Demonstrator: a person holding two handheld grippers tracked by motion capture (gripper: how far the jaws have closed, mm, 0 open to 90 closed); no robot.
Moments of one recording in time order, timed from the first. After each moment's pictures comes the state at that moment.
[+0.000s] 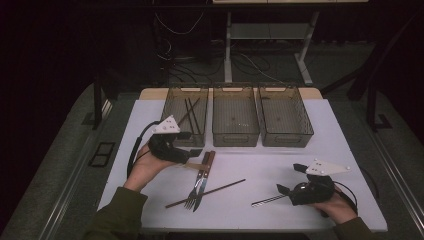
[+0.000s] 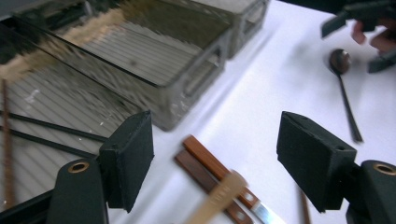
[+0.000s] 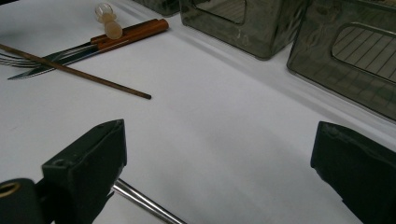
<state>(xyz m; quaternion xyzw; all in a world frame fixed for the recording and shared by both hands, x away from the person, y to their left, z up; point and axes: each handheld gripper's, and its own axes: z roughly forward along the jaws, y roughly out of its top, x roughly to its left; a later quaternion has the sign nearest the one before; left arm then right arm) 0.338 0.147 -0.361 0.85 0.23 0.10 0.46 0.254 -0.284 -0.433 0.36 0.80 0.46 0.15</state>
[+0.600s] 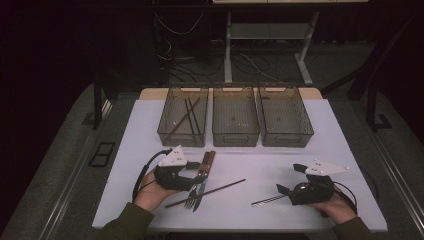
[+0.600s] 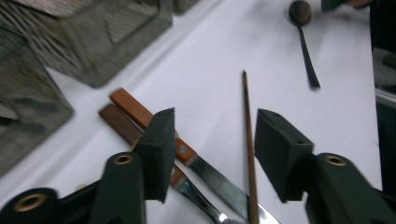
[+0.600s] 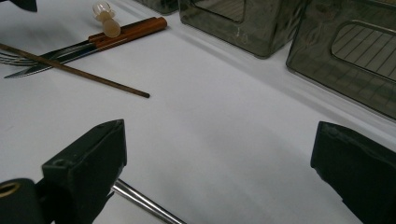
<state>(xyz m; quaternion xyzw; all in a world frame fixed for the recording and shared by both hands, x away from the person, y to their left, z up) 0.289 0.137 -0.408 0.87 0.20 0.07 0.45 0.254 -0.284 -0.434 0.36 0.80 0.46 0.15</state>
